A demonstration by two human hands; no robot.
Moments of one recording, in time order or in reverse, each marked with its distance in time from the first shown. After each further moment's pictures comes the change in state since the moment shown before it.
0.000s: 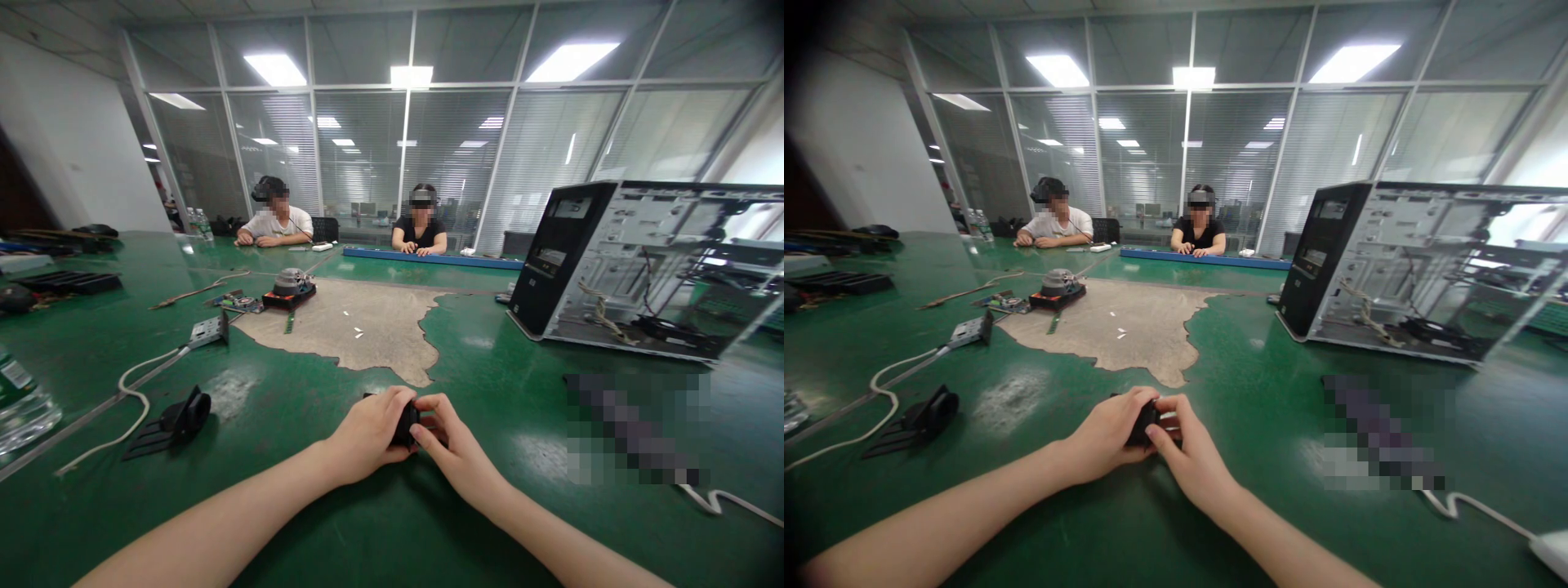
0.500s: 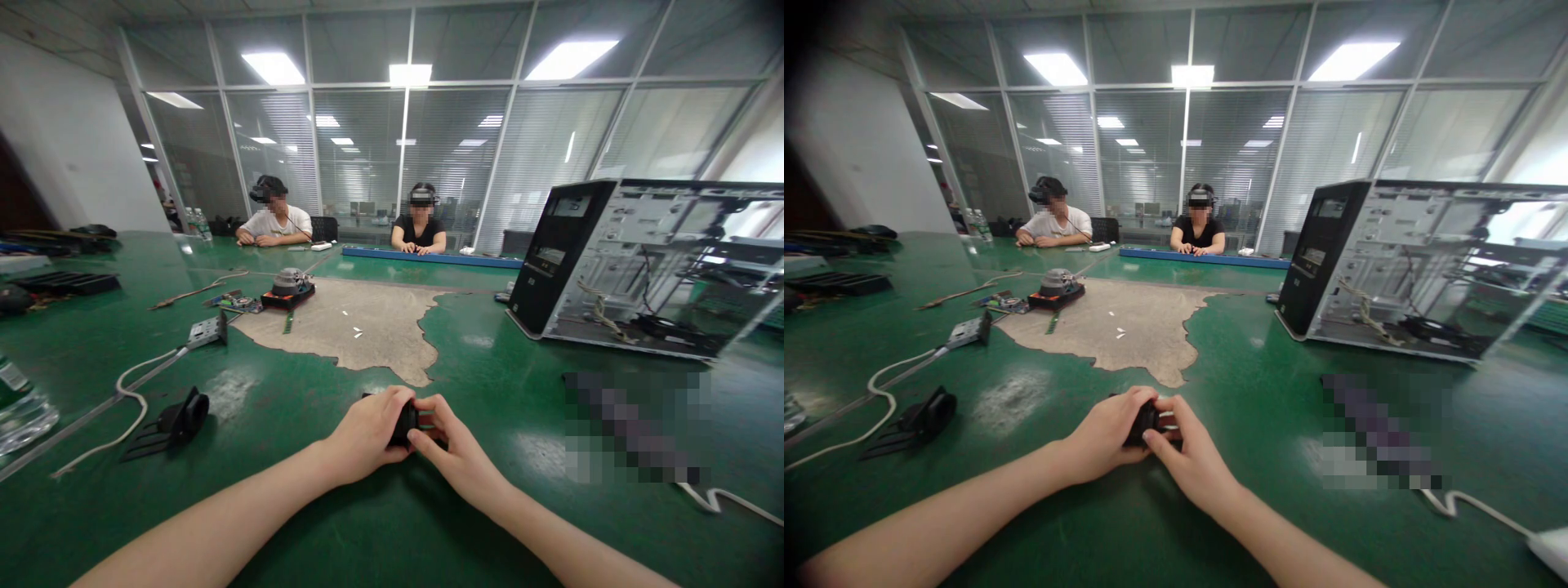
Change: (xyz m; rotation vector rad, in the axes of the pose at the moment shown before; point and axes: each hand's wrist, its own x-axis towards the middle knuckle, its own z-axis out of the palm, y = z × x) left_hand 0.000 -0.002 0.001 -0.010 0.001 -0.010; right_hand -0.001 -0.003 -0.002 -0.025 -0.014 -0.007
